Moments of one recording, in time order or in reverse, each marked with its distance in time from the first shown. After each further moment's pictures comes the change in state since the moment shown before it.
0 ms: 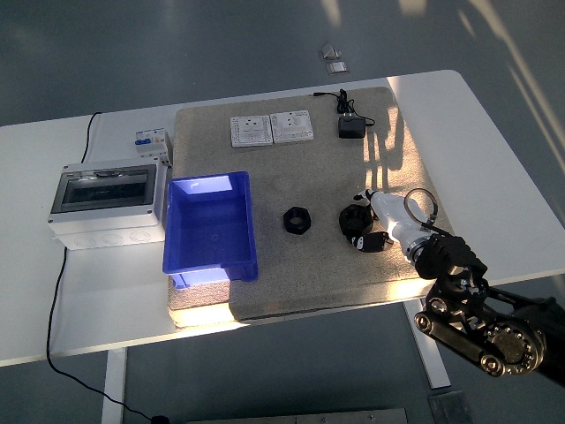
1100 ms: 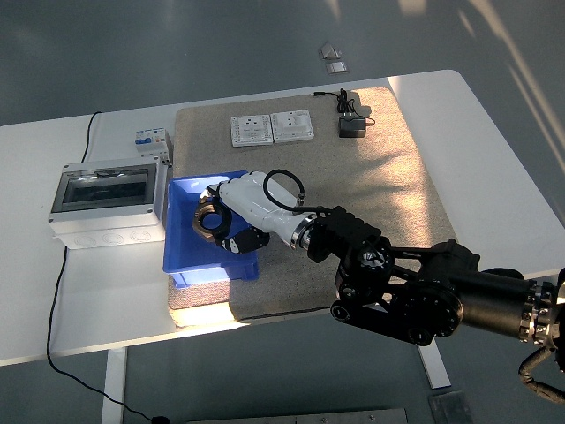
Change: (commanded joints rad) left arm -0.009 0.014 -0.002 0.000 -0.015 0.012 -0.004; right arm 0.382 0.202 -0.387 -0.039 0.111 -0.001 0.211
